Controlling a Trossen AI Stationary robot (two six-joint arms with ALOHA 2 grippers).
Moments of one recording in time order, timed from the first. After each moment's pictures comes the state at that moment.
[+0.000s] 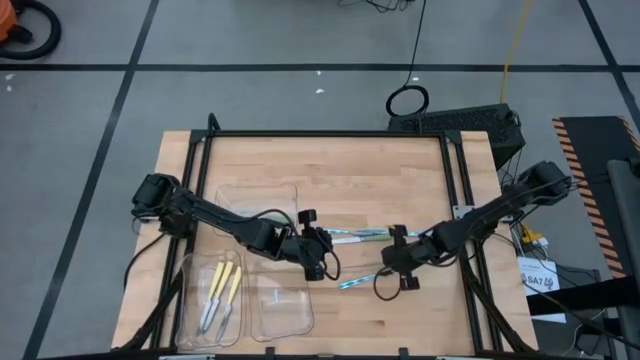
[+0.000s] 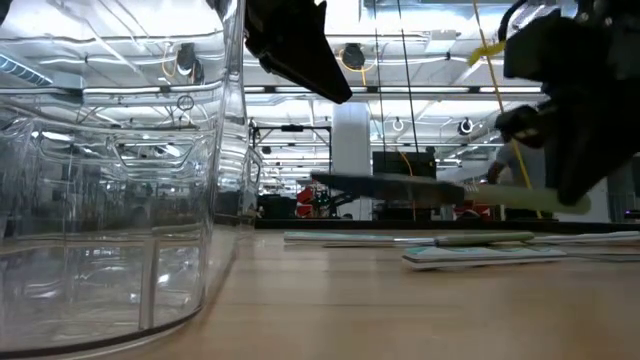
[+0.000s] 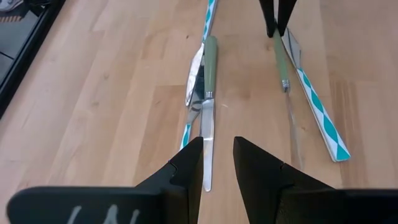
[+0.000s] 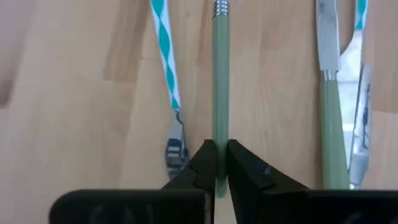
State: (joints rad) left arm -0.31 1.79 1.32 -0.36 -0.44 -0.16; right arm 0.47 1.33 0.65 -0.42 0.13 0.32
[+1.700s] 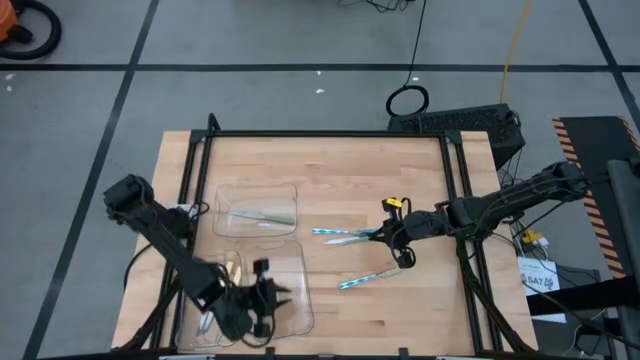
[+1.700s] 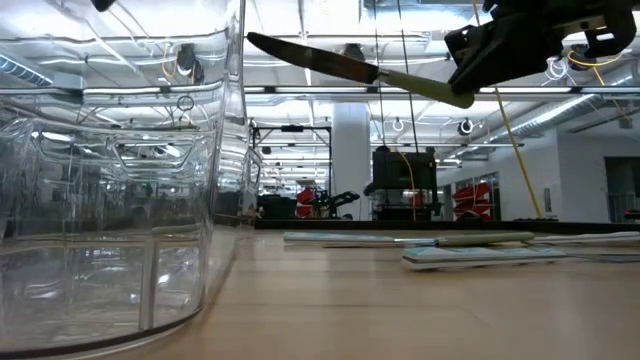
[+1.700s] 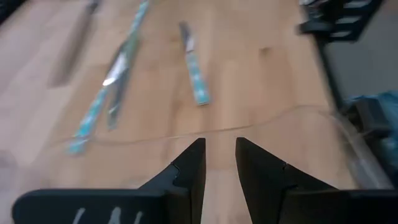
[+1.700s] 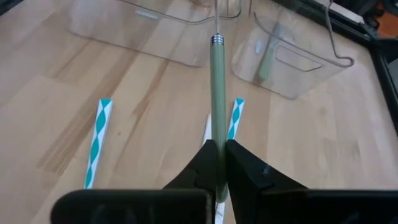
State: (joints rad) left arm -0.78 1.61 1.10 -0.32 -0.67 -0.56; right arm 0.27 1.08 0.65 -0.22 0.18 -0.20
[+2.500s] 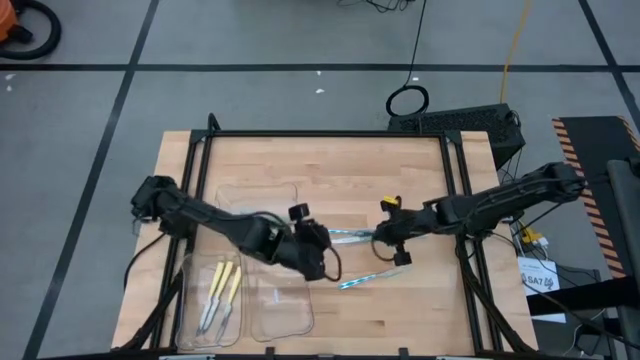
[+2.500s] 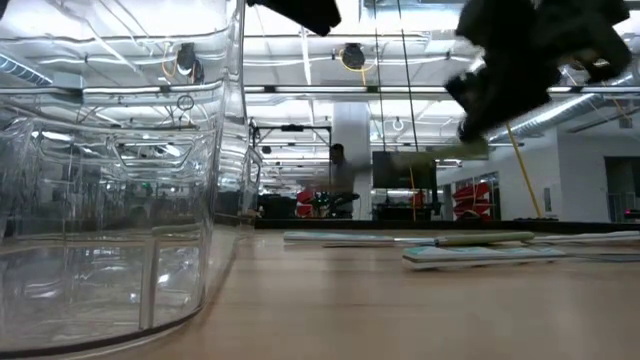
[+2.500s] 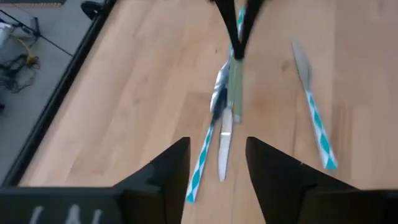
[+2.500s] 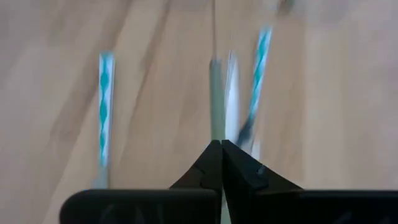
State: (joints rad) left arm -0.37 1.79 1.61 -0.75 -0.58 -0.32; right arm 0.20 1.17 0.65 -0.32 0.08 -0.05
